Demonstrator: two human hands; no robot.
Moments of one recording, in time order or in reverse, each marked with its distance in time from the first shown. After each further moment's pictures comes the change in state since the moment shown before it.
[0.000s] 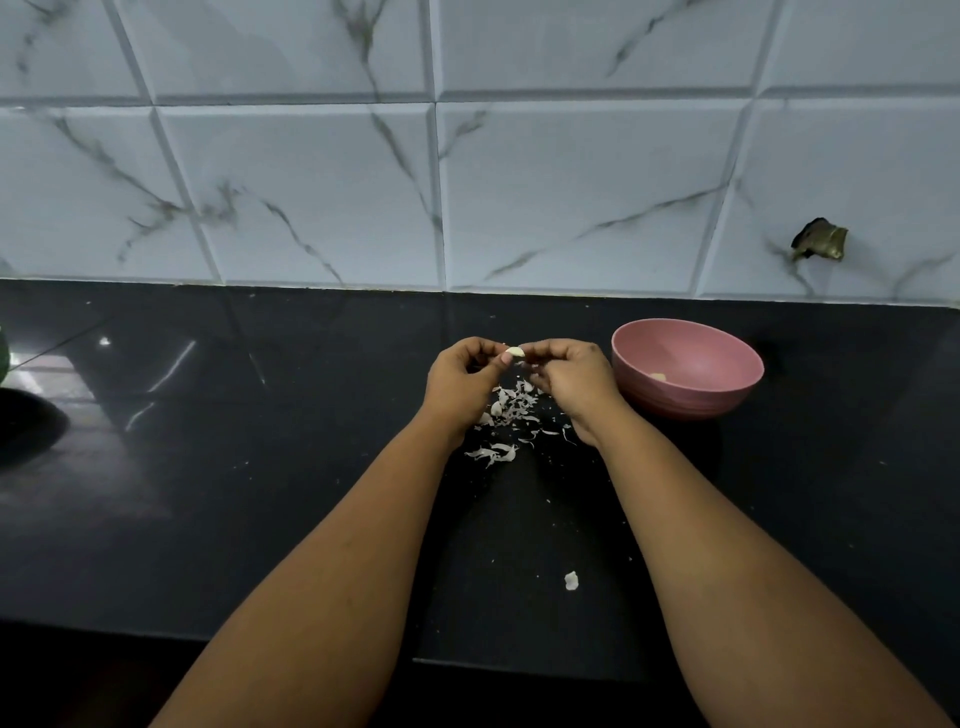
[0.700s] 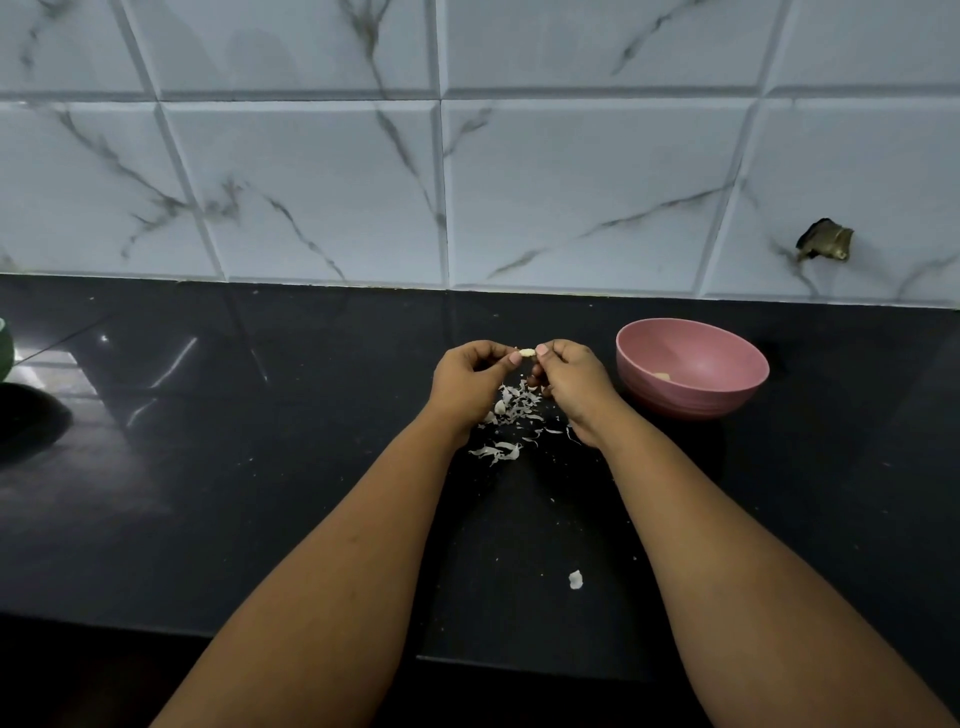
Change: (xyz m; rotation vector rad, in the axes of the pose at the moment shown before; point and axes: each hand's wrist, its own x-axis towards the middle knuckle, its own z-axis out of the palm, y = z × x) left_hand -0.001 0.001 0.000 -0.027 -0.048 -0.032; right_hand 0.006 0.008 0.006 -0.096 -0.021 -0.010
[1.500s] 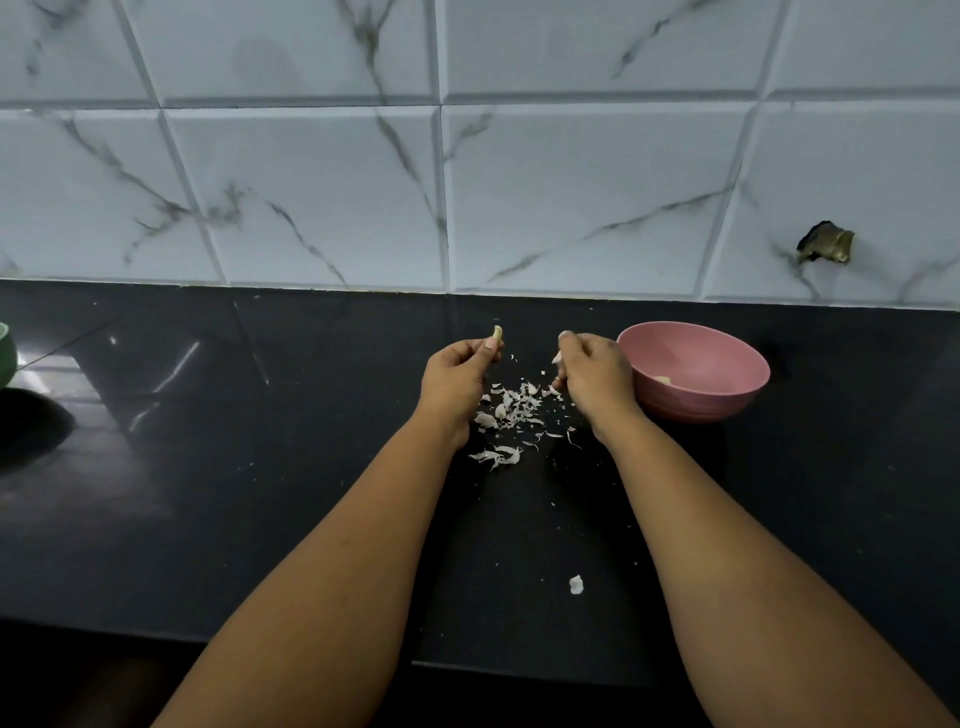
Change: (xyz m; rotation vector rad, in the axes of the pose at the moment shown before) left_hand 0.003 0.005 -0.002 -0.231 0.129 -0.140; right_hand -0.003 -0.010 -0.015 -0.129 0.204 -0.118
